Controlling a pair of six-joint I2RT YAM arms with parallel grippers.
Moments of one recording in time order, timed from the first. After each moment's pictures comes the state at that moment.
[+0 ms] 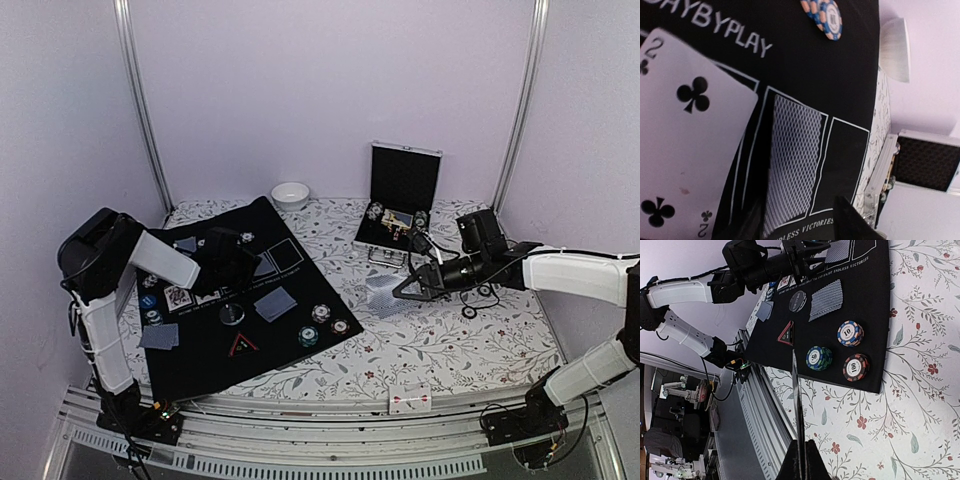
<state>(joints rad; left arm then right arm) -0.45 1.94 0.88 0.45 -0.10 -1.41 0.50 1.38 0.81 -0.17 -0.85 0.37</state>
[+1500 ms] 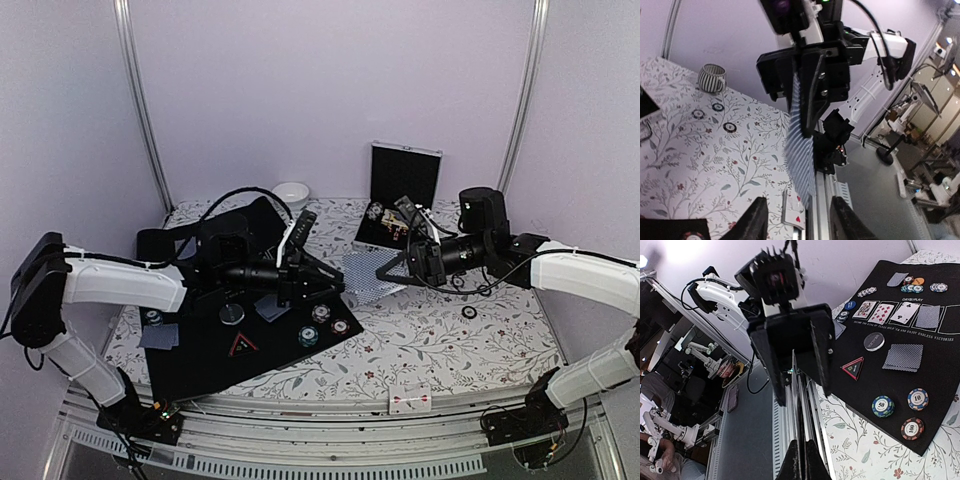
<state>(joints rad) -0.86 1.54 0.85 0.60 0.73 -0.38 0.63 1.31 0.90 0.00 -0.98 0.33</state>
